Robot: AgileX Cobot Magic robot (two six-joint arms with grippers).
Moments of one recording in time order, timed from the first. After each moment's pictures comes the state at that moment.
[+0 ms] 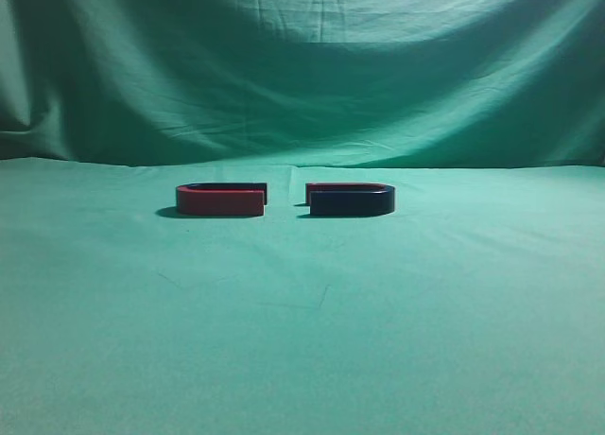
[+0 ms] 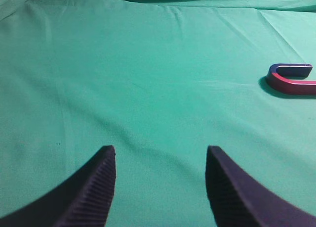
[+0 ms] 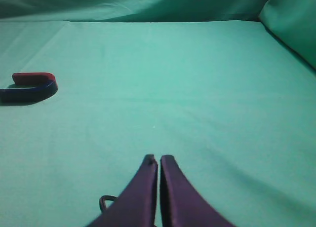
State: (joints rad) left arm -0.01 -0.01 0.02 -0.01 0.35 -0.03; right arm 0.12 -0.01 0.03 -0.09 0.38 0.08
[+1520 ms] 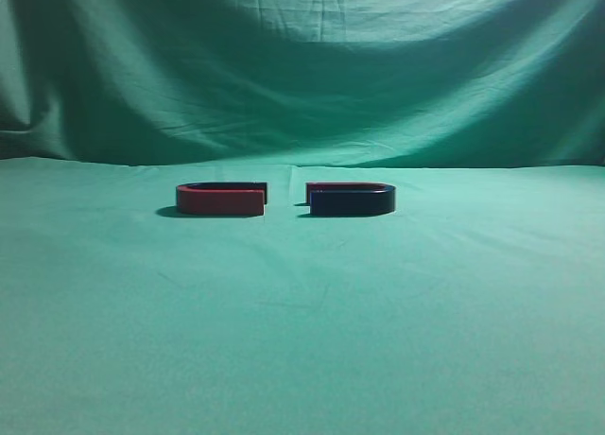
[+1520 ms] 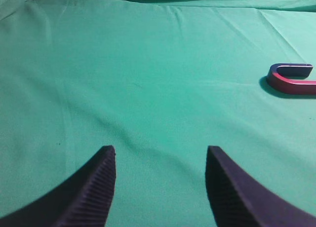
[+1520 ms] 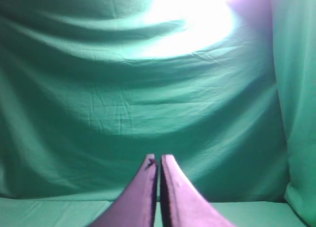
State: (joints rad) left arm -0.01 -0.01 0.02 -0.01 0.35 -0.03; right arm 0.12 -0.01 -0.02 -0.09 -0.19 0.12
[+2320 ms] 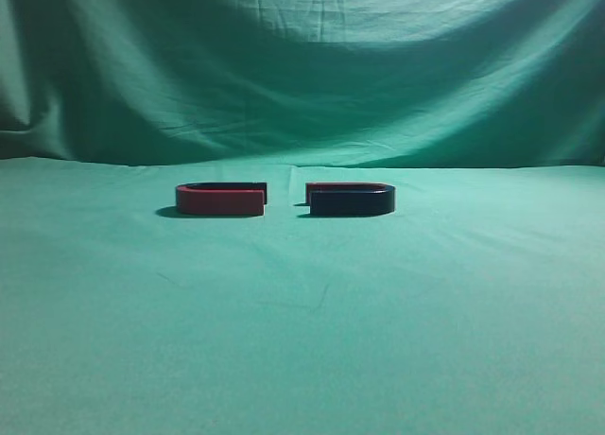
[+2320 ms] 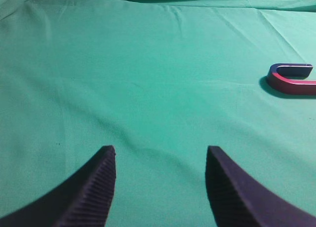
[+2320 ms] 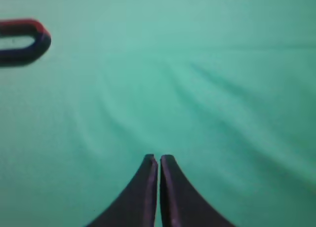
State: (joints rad) left arm -0.01 -0.01 0.02 -0.01 0.35 -0.03; right arm 0.12 0.95 -0.74 0.05 0.84 0.01
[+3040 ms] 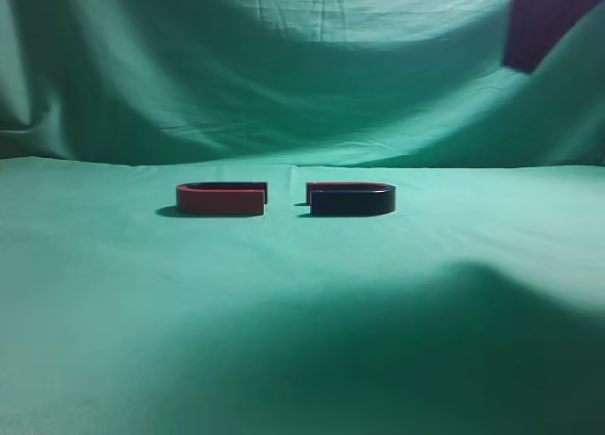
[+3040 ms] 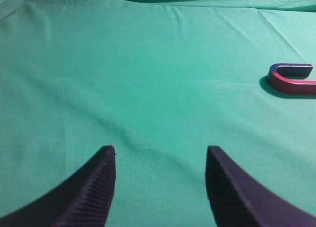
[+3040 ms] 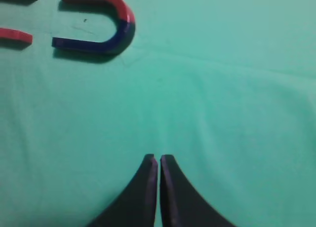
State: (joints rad) left arm -0.01 -0.01 0.02 -0.01 0.35 -0.03; right arm 0.24 1.59 -1.19 0.31 0.93 -0.16
